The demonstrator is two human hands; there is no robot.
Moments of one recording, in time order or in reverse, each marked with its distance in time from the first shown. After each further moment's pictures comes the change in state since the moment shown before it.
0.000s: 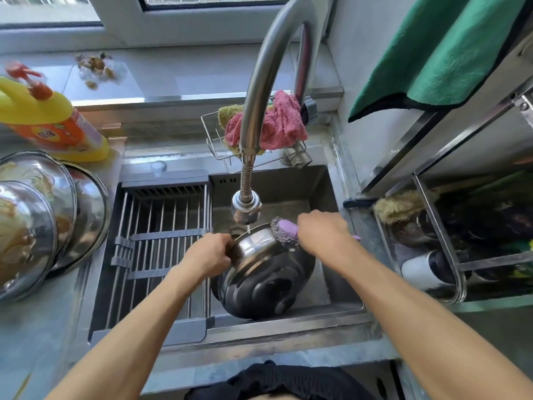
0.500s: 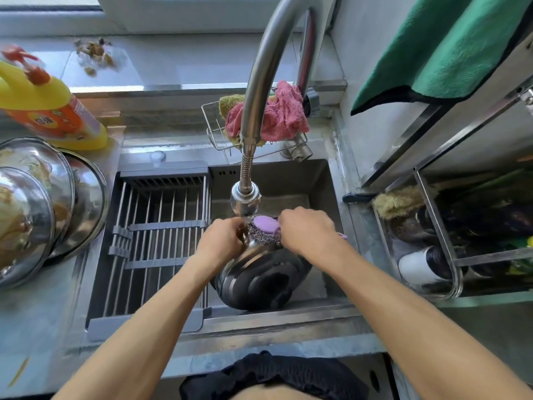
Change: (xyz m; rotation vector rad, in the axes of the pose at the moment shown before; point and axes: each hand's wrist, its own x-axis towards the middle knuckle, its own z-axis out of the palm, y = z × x) left_hand 0.003 0.027 0.010 -0.081 0.188 -0.009; right_hand -0.003 -0.023 -0.001 0.120 0.043 -0.078
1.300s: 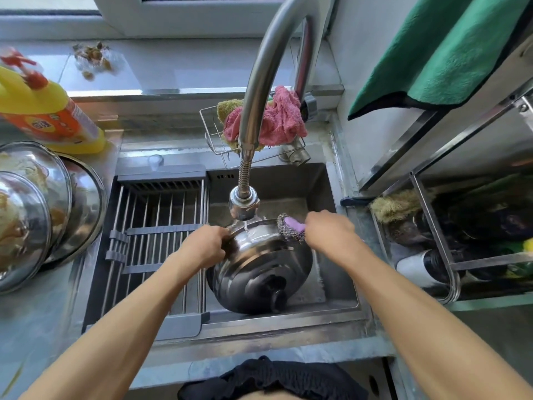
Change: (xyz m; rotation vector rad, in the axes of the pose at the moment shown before) left_hand 0.009 -0.029 -0.013 0.224 -0.244 -0.002; right_hand 0.001 0.038 0.008 0.012 -0.103 0.203
